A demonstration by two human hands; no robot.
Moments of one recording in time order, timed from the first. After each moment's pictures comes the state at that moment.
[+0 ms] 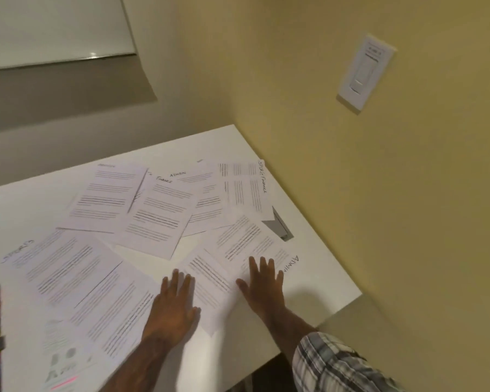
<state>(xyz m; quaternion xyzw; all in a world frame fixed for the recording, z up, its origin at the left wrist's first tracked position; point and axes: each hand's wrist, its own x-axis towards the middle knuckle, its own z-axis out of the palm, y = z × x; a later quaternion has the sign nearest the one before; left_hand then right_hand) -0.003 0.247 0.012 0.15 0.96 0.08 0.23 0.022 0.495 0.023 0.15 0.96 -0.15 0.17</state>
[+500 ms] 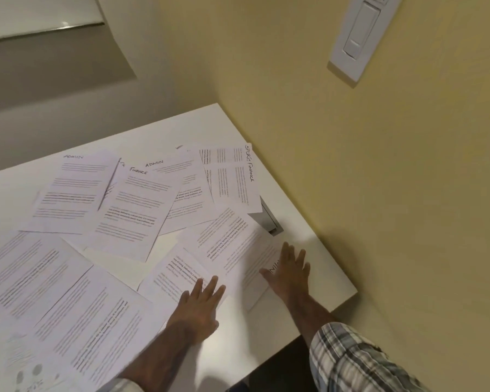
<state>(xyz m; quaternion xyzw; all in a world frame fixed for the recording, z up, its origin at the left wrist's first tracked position) -0.013 0.357 0.006 0.31 0.87 -0.06 0.37 0.006 0.610 -0.016 0.27 0.92 -0.21 0.18</state>
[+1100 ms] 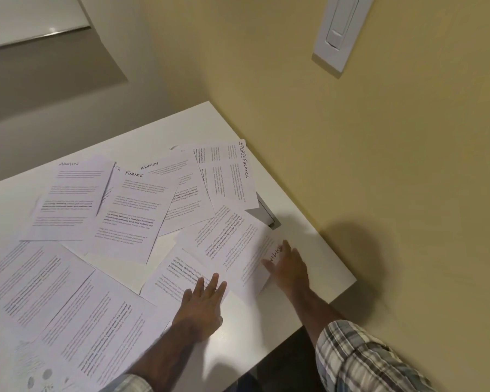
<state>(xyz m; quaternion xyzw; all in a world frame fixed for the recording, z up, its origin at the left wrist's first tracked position) -0.008 0.362 0.008 0.30 0.88 -0.06 0.37 0.010 0.612 -0.015 0.32 0.89 -0.31 0.12</state>
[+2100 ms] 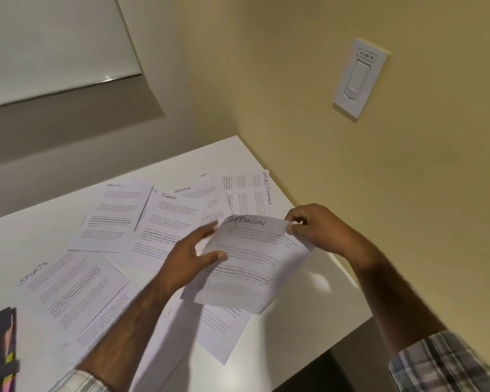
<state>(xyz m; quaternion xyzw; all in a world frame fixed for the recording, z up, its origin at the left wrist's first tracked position) -0.111 0.320 0.161 0.14 0.85 0.46 0.20 -0.055 0.633 0.231 0.05 0.91 -0.40 0.11</state>
